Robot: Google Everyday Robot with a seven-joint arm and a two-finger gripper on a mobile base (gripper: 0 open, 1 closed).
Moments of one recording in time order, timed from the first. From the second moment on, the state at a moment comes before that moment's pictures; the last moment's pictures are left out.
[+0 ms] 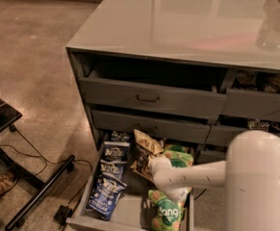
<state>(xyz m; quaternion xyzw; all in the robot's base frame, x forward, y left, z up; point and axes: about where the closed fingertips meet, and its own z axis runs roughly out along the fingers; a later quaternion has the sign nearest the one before) 0.644 -0.069 0.339 -0.08 0.89 0.05 0.44</state>
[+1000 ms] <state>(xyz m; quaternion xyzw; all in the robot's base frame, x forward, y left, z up) 0.553 -0.091 0.447 -0.09 0.85 0.07 0.52</state>
